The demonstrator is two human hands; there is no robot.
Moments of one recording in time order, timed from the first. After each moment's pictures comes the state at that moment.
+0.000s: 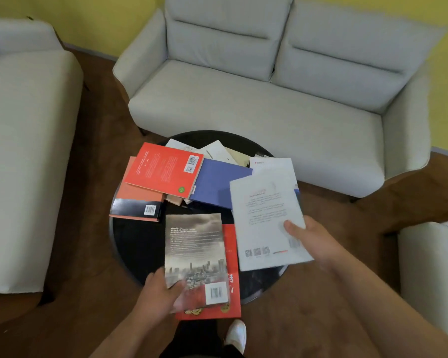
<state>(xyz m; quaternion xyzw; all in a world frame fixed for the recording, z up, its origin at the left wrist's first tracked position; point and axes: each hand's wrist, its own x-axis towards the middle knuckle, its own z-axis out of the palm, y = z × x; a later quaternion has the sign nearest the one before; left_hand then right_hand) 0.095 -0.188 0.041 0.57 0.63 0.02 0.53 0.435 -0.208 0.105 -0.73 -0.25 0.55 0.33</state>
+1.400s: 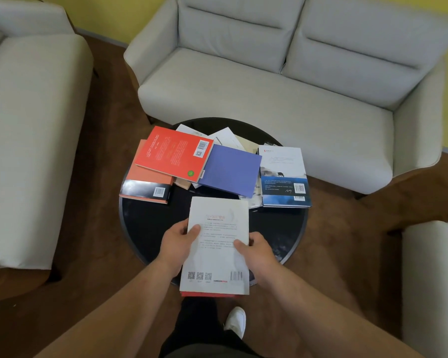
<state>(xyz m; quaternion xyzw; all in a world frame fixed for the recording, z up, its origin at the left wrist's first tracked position) 0.129 -0.153 0.016 0.40 0.66 0.19 0.62 0.312 -0.219 0.017 -0.75 -0.19 0.58 0.25</state>
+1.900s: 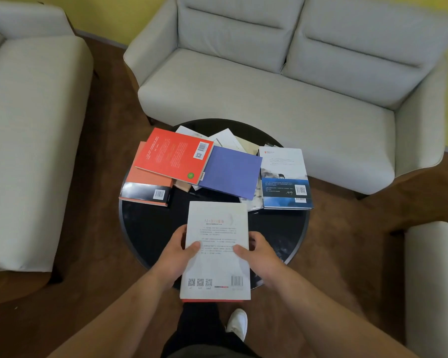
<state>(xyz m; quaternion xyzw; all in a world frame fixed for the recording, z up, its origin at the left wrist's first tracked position) 0.114 -0.165 0.021 0.42 0.61 0.13 0.66 0.324 -0.219 0.021 -0.73 -0.23 0.60 0.25</state>
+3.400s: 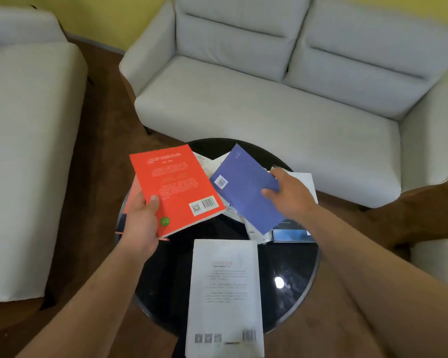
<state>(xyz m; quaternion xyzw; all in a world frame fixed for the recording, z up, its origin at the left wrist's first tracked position) 0.111 -0.008 0.085 0.30 0.63 0.37 0.61 0.416 -0.034 0.090 -0.78 -0.55 0.29 0.11</state>
